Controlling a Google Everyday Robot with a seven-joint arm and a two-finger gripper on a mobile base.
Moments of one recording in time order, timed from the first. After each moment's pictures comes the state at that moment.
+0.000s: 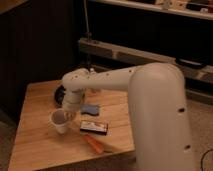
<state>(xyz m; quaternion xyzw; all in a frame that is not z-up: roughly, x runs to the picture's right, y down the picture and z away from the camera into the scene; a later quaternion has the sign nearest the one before) -0.182 0.134 0.764 -0.42 0.13 0.58 0.68</state>
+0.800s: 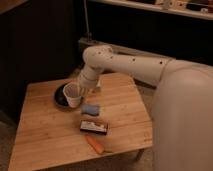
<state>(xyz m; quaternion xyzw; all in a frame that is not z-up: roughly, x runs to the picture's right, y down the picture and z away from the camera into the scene) -0.129 -0.001 0.756 -0.38 0.07 0.65 0.65</state>
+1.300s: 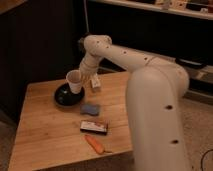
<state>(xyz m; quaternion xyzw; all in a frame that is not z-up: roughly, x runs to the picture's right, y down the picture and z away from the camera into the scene) -0.128 -0.058 0.830 -0.36 0.07 0.67 0.65</state>
